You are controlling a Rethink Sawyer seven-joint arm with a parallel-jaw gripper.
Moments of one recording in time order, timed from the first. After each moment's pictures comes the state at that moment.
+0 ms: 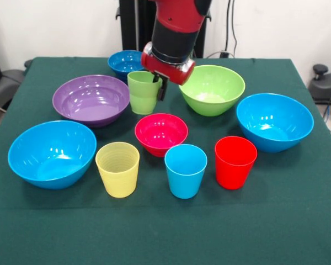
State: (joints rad) arm -0.25 -0.57 0.03 1.67 -0.46 0.54 2.38
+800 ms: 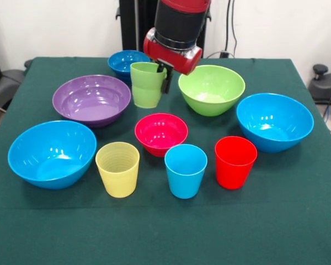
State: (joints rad) arm -0.25 -0.65 0.05 1.65 -0.39 0.62 2.38
